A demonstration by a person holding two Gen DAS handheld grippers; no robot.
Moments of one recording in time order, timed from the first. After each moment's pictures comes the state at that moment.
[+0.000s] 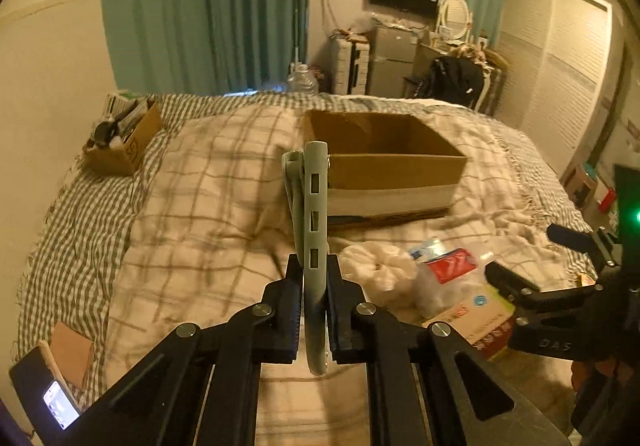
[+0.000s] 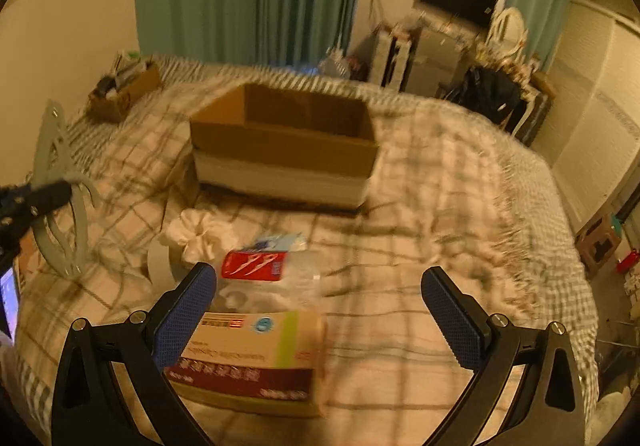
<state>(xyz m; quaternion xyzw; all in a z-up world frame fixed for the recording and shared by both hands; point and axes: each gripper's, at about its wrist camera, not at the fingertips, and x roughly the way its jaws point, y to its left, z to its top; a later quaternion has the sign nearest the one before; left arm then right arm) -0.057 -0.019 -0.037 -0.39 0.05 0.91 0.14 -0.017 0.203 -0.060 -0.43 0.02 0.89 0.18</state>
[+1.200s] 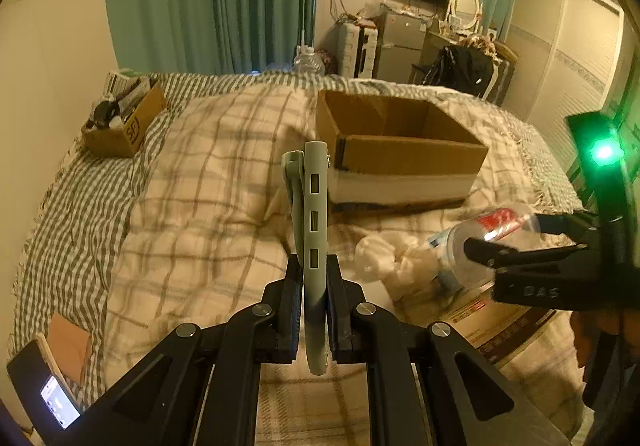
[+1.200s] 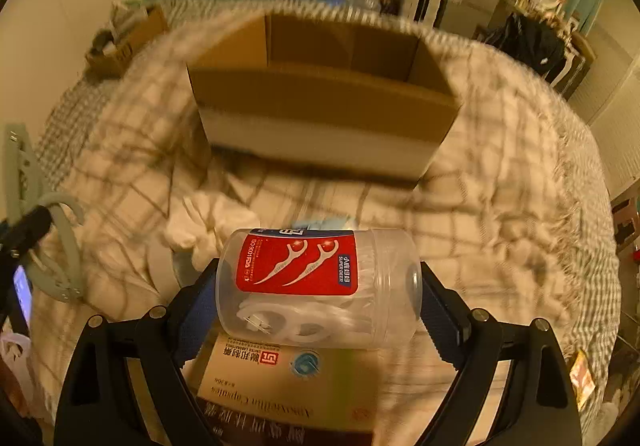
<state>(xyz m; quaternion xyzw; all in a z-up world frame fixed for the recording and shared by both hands) -0.067 -0.028 -0.044 -0.41 0.04 0.90 0.14 -0.072 0.213 -0.072 -0.50 0.06 0.85 0.14</state>
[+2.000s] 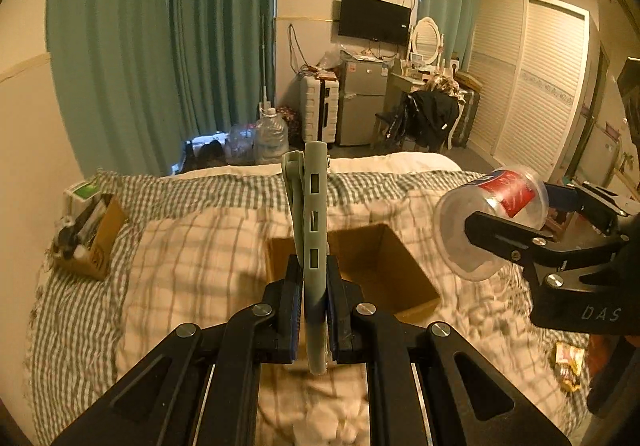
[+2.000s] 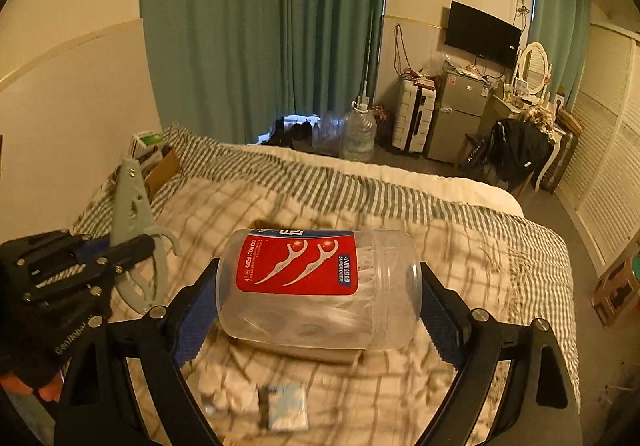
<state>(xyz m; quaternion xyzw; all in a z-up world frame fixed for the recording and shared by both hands) -0.188 0.055 0.070 -0.34 0.05 0.92 0.21 -0.134 0.269 0.105 -0.35 0.03 0.93 0.13</state>
